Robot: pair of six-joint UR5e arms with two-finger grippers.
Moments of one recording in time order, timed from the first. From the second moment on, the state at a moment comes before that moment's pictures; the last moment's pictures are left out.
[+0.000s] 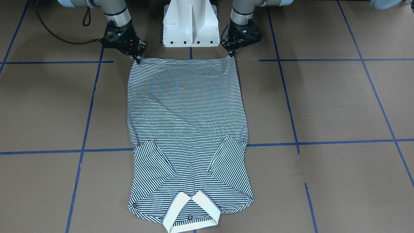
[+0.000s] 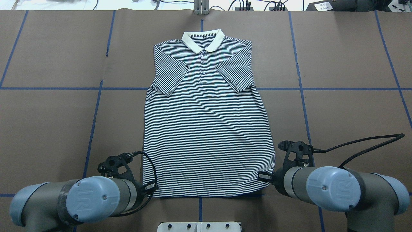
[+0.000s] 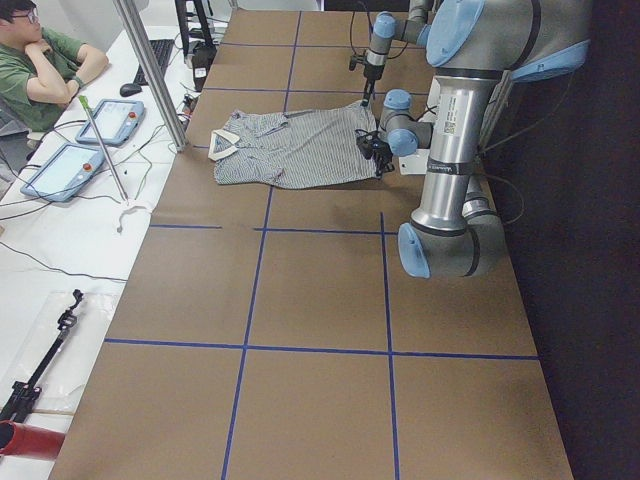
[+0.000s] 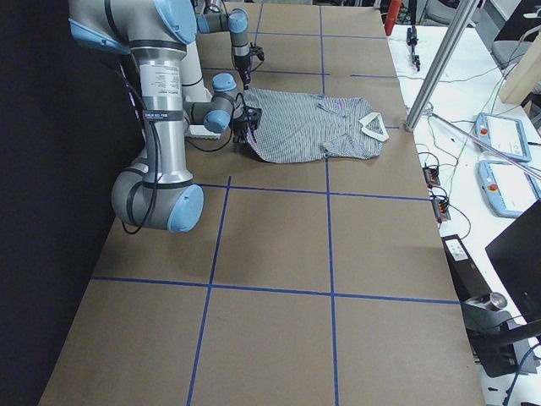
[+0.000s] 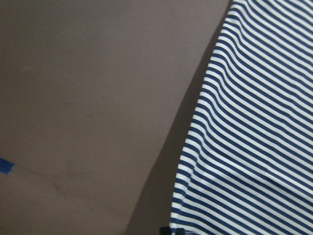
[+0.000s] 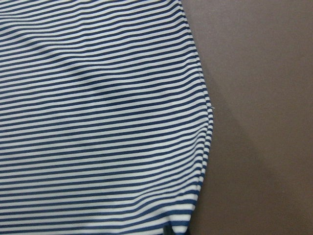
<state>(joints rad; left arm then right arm) -0.15 -1.85 -2.12 -1.61 -1.61 -1.89 0.21 -1.49 2.17 -1.36 1.58 1.62</state>
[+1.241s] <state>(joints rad) -0.09 -1.86 -2.44 -1.28 -1.61 -1.74 0.34 -1.47 2.28 -1.36 1.83 1.51</state>
